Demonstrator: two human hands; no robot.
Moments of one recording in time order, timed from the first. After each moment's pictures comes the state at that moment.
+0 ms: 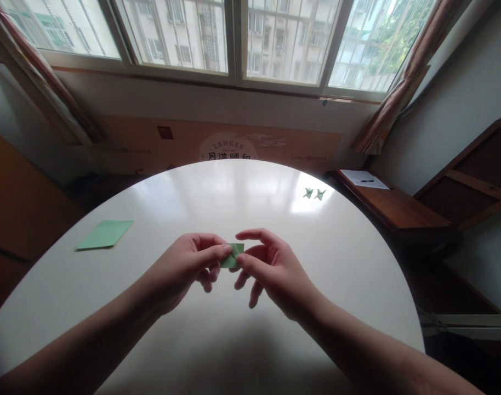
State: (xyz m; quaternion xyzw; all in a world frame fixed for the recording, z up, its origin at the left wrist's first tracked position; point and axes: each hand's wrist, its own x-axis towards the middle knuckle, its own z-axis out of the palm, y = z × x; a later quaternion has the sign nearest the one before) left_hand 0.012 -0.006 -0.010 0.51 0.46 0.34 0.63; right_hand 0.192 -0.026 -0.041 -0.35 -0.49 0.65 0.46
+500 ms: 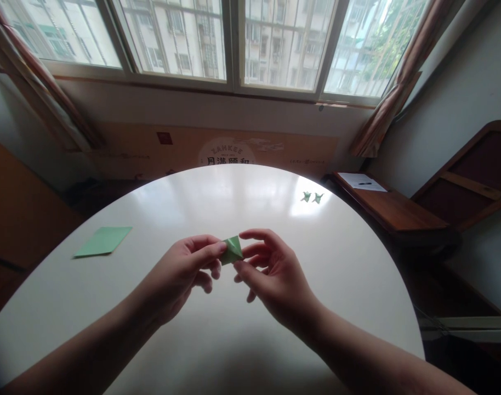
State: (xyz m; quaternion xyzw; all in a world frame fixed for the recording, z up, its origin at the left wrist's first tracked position) left_hand 0.015 -0.008 -0.009 0.47 0.46 0.41 0.64; right_hand 0.190 -0.032 -0.038 -0.37 -0.54 0.54 0.52
